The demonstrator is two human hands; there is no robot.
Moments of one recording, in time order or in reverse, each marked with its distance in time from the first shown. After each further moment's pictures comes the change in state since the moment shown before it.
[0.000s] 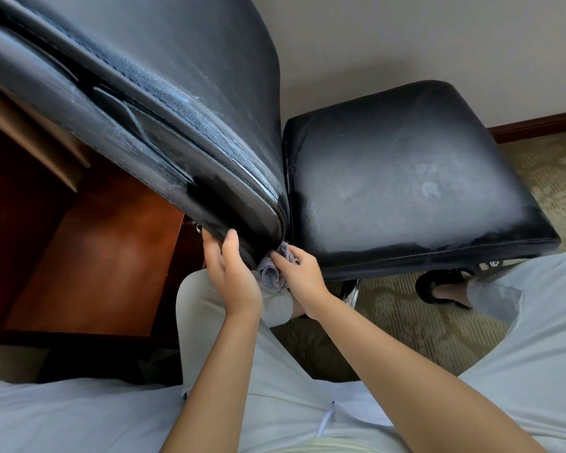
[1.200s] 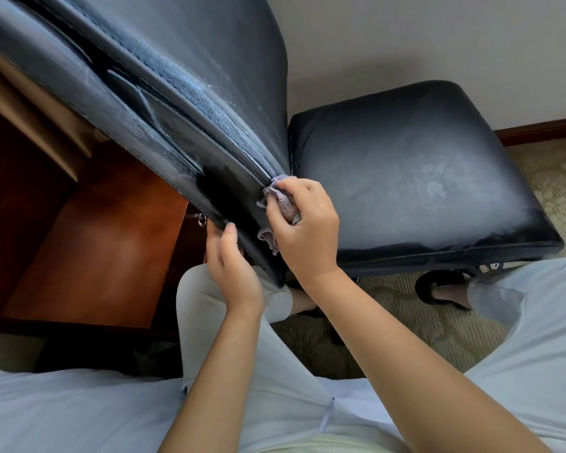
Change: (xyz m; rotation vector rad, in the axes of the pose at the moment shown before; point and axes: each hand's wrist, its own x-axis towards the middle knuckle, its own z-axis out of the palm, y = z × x) left_hand -0.002 0.012 0.000 -0.044 0.039 -0.084; right_hand -0.021 -0.081 0.012 -0.399 0.482 -1.006
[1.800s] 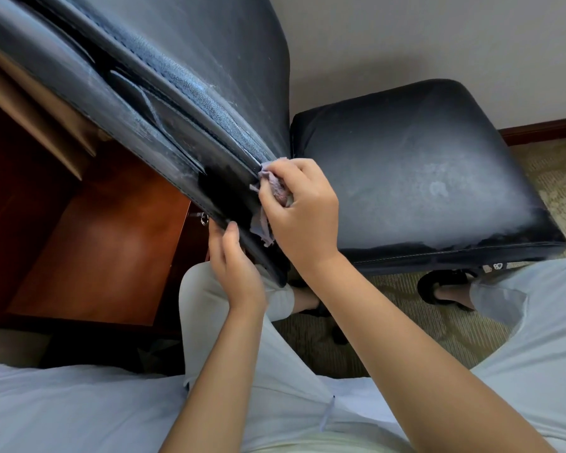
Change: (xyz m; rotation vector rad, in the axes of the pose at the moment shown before) left_hand -0.003 0.001 0.001 0.000 -0.007 -0.008; right_hand 0.022 -0.019 -0.002 0.007 0.003 -0.080
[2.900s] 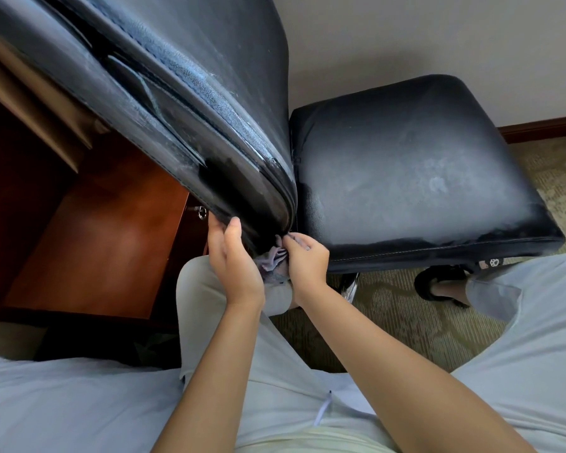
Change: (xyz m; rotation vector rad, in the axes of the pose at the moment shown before) left_hand 0.001 -0.006 -0.003 0.039 -0.003 0.039; right_hand -0.084 0.060 0.022 0.424 -0.086 1.261
